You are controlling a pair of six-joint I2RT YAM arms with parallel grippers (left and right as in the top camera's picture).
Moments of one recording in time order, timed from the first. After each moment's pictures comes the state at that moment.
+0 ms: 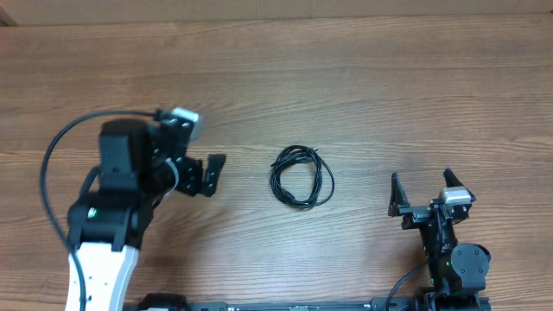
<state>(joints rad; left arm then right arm) -0.09 1.06 1.07 -0.83 0.30 0.16 0.03 0.01 0.02 -0.04 -0.06 0.00</state>
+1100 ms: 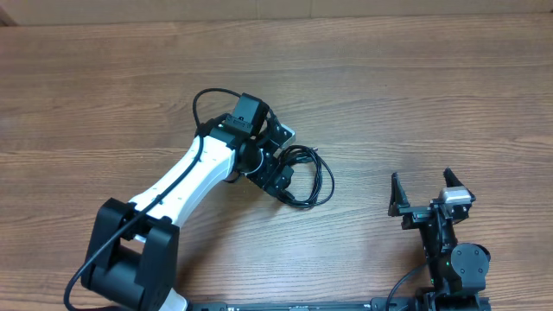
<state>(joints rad) -0.44 1.75 1.17 -0.76 0.30 0.22 0.03 0.01 0.02 -0.04 -0.06 0.00</state>
